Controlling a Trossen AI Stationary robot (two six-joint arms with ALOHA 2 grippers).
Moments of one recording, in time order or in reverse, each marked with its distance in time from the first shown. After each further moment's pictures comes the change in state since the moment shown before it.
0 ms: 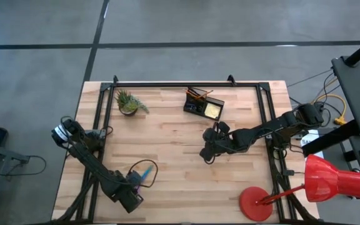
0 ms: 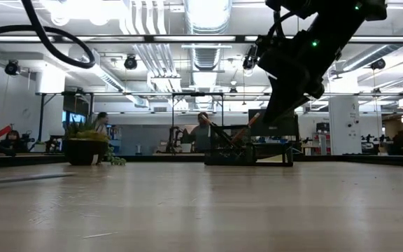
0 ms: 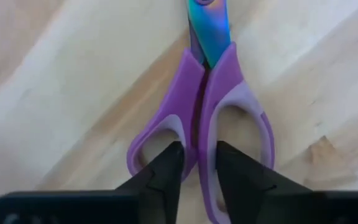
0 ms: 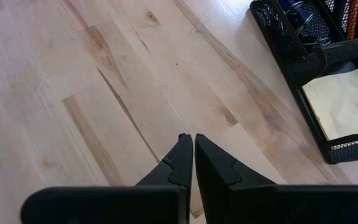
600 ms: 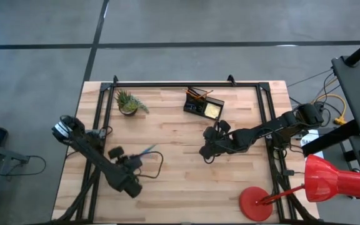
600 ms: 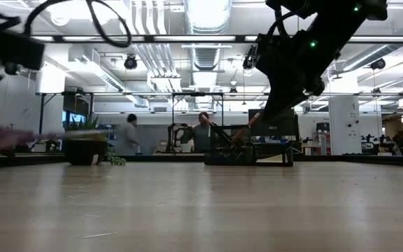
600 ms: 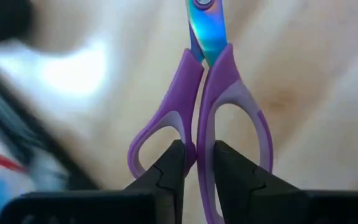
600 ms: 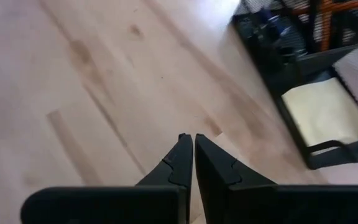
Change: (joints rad) left arm 0.096 -0.074 0.051 -0.489 -0.278 0.371; right arm 0.001 0.000 0.000 0.000 0.075 0.010
